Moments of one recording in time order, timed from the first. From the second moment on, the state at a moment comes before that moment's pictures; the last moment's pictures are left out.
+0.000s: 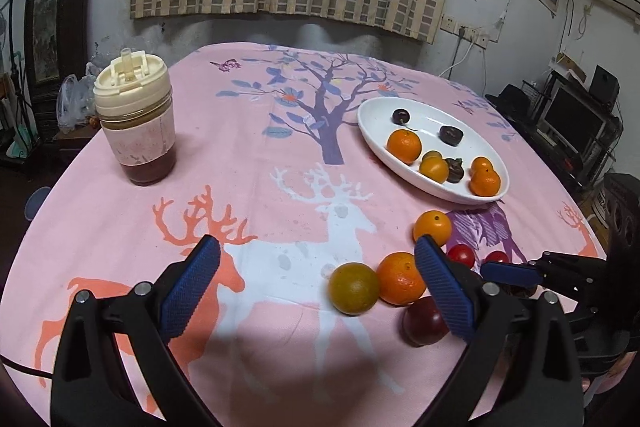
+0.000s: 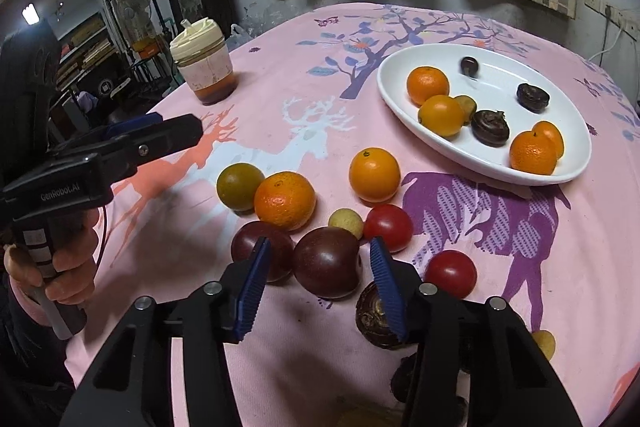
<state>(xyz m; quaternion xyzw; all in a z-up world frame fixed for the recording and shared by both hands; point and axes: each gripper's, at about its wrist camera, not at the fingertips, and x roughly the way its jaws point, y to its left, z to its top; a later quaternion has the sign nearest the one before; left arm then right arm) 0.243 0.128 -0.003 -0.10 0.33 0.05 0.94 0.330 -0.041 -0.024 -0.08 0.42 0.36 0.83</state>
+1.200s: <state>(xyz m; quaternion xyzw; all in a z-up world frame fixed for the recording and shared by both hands) 0.251 0.039 -0.041 0.00 0.42 -0.14 0.90 0.345 -0.086 0.010 0.03 0.37 0.35 0.86</state>
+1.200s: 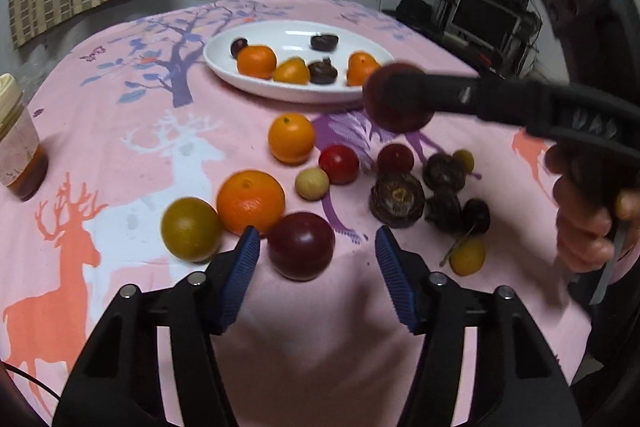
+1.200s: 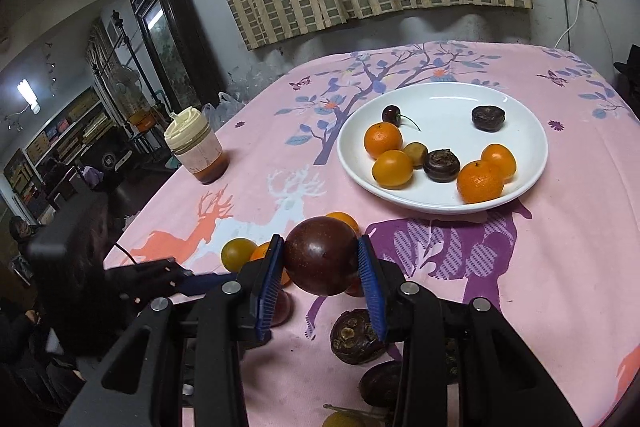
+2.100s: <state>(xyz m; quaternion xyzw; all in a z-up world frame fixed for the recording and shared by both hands) 0.324 0.050 0.015 -0.05 0.38 -0.14 0.91 0.383 -0.118 0.020 0.08 0.33 0.29 0.90</state>
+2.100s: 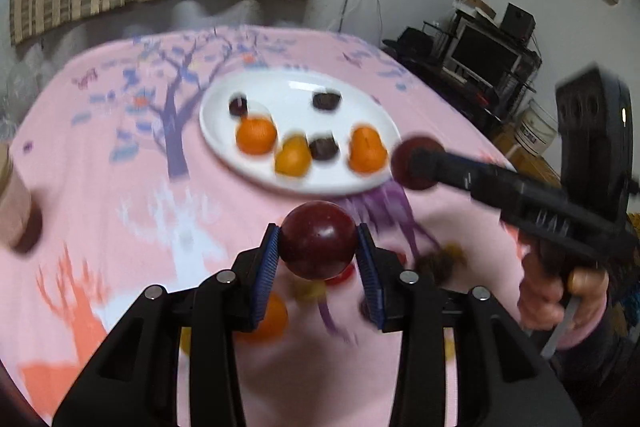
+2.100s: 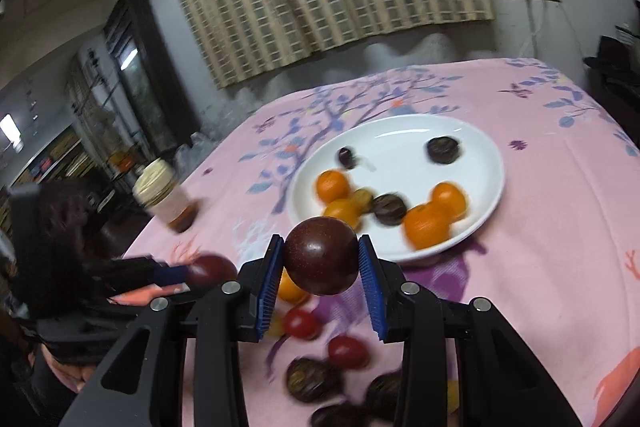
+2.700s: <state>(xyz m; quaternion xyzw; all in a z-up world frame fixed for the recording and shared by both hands) 0.467 0.045 0.017 -0.04 0.40 -0.04 0.92 0.478 -0.125 0.007 0.05 0.34 0.21 0.91</state>
